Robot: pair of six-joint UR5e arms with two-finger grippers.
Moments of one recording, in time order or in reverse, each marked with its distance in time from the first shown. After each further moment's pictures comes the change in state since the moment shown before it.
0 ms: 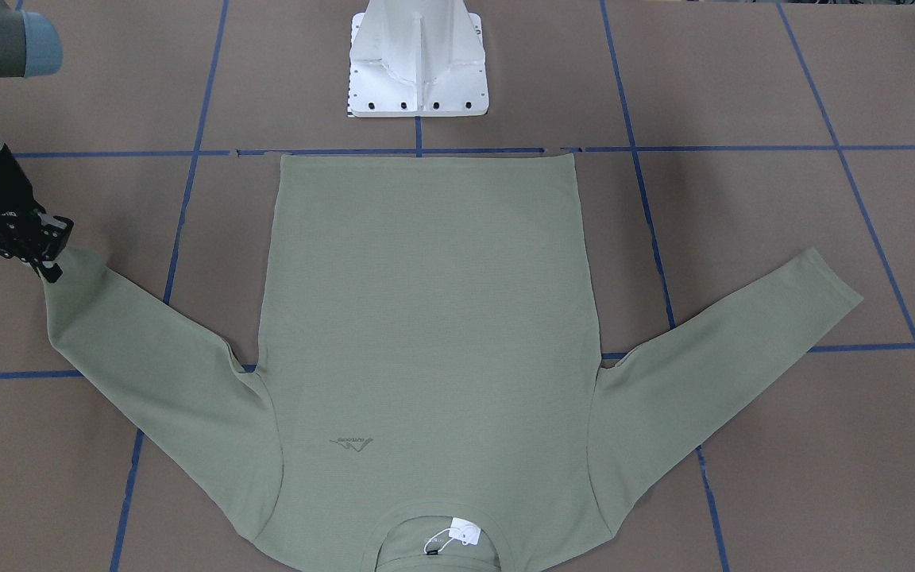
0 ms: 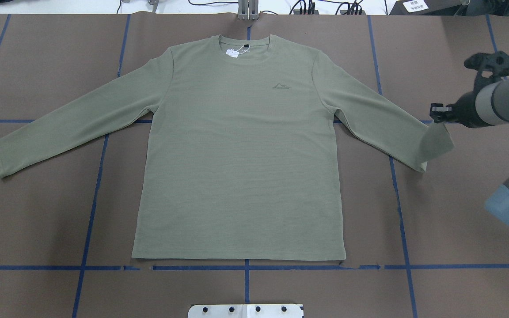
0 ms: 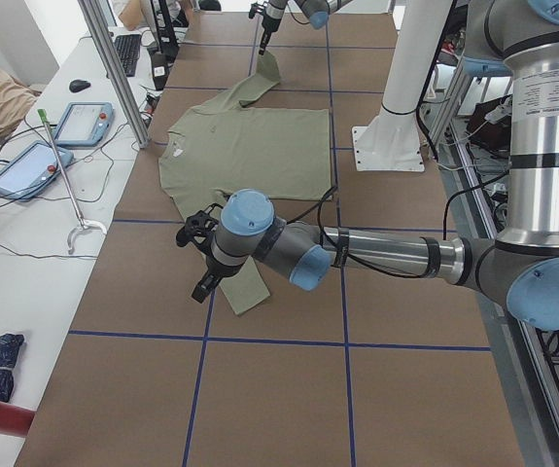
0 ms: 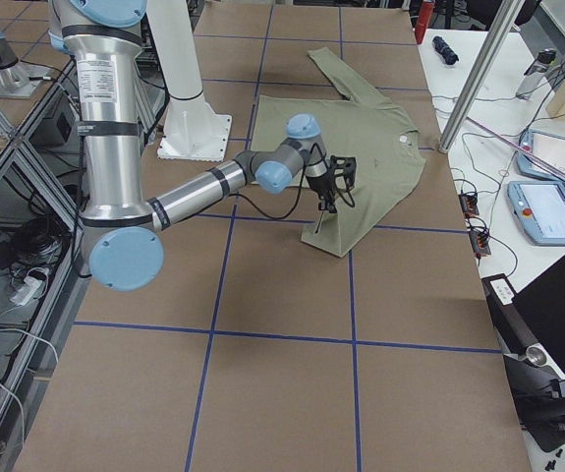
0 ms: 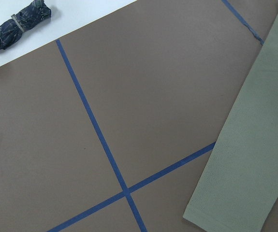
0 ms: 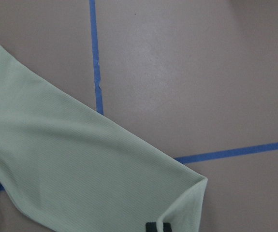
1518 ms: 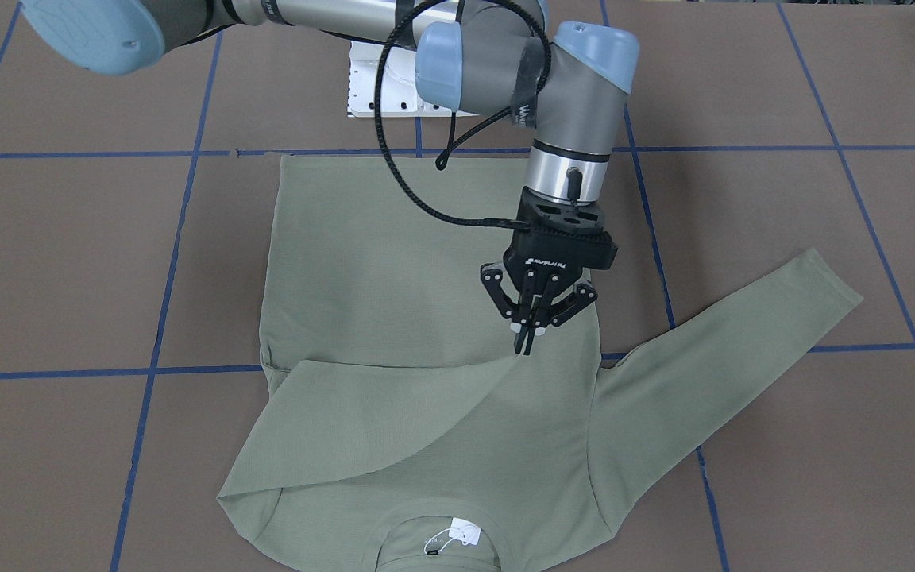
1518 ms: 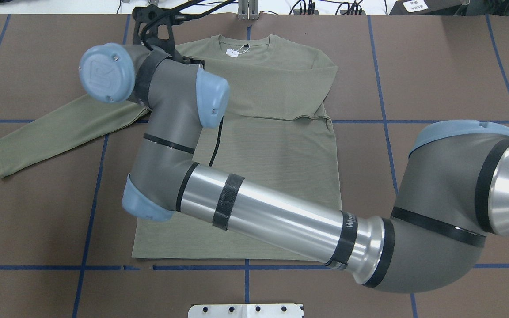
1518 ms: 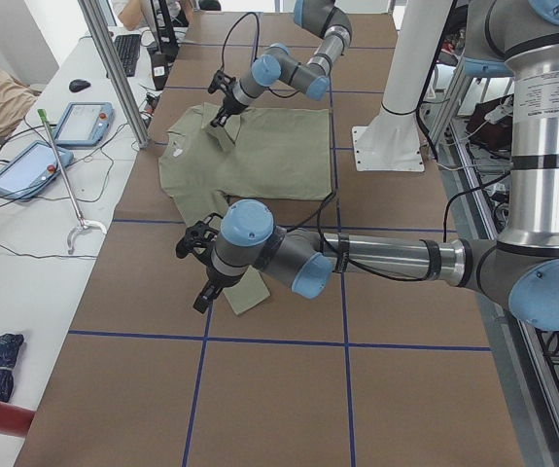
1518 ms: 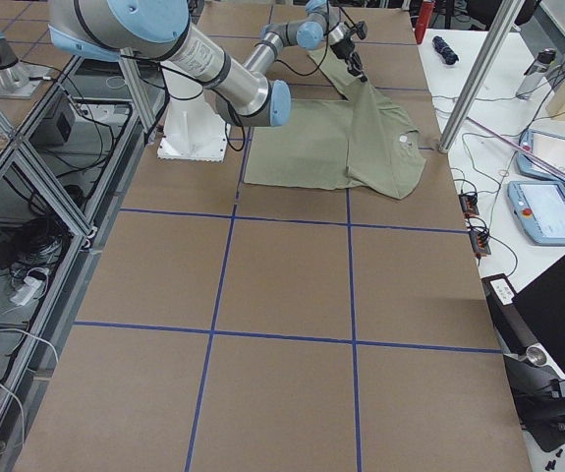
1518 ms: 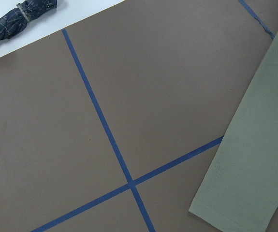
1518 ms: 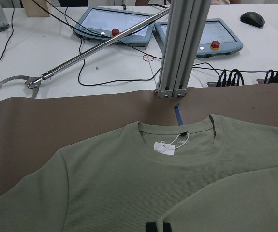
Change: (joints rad) left arm -0.012 0.004 0.032 0.002 0.001 0.000; right arm -0.416 1.209 -0.995 -0.134 -0.657 0.252
